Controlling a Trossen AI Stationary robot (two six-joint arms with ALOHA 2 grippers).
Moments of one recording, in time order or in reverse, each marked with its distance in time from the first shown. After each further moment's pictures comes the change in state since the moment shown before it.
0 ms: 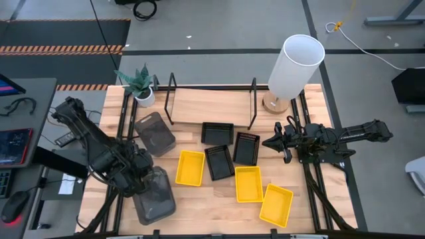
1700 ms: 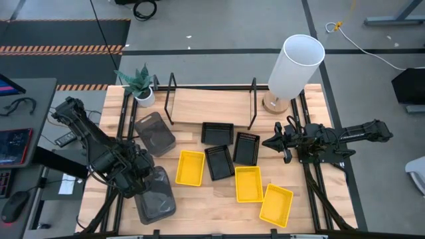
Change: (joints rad) left arm 0.000 0.001 -0.015 0.041 -0.051 0.028; right arm 0.000 0.000 0.000 0.000 0.000 0.000
